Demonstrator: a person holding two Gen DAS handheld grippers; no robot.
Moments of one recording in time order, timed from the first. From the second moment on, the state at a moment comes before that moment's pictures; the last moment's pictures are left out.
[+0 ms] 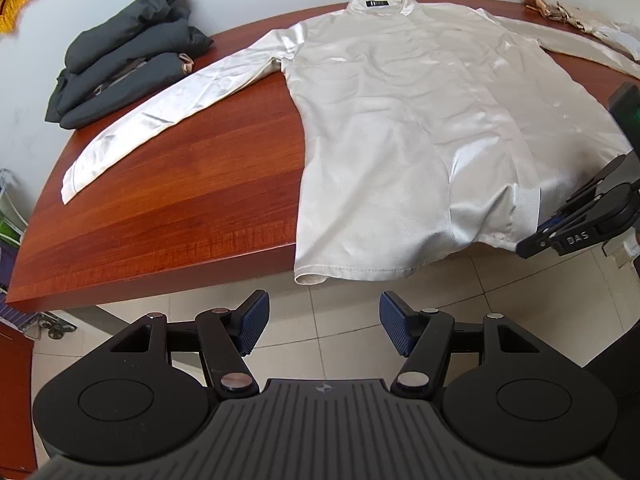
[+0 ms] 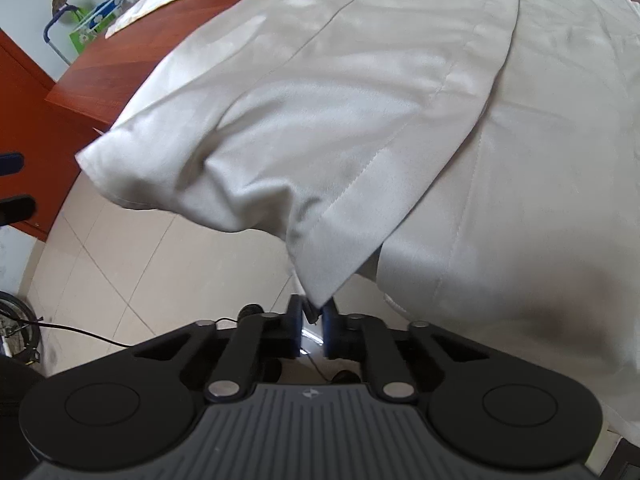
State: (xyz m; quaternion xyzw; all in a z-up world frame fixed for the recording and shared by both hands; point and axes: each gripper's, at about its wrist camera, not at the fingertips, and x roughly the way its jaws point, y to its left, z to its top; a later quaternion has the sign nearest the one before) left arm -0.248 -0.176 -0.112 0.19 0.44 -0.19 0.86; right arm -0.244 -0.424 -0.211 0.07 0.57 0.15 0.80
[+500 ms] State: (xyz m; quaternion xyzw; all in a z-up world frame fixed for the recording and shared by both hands) left arm -0.245 -0.185 -0.119 0.19 0.43 -0.20 0.86; right arm -0.269 -0.455 -0.164 0.09 0.56 0.14 0.81
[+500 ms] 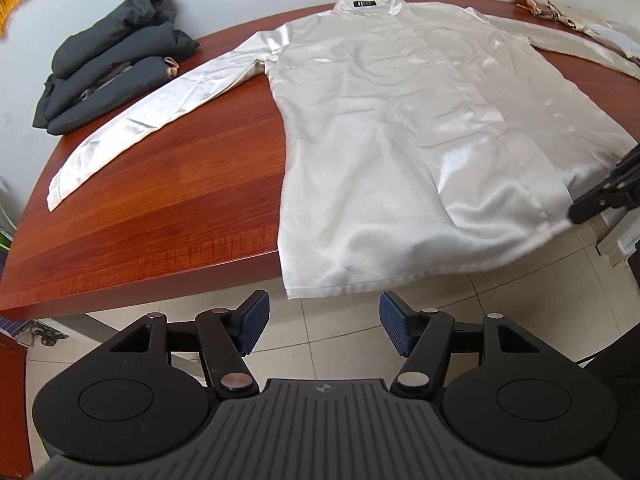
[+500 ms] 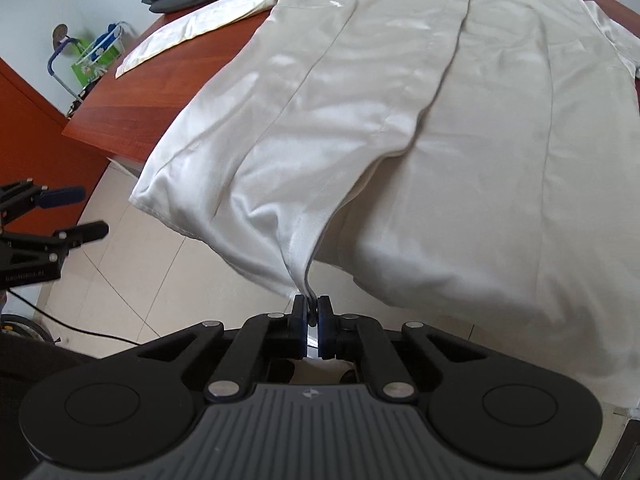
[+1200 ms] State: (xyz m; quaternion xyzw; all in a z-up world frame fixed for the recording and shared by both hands) left arm -0.220 -0.154 -0.115 0.18 0.44 -0.14 0.87; right arm -0.282 -0.461 -0.155 0.07 0.55 0.12 0.82
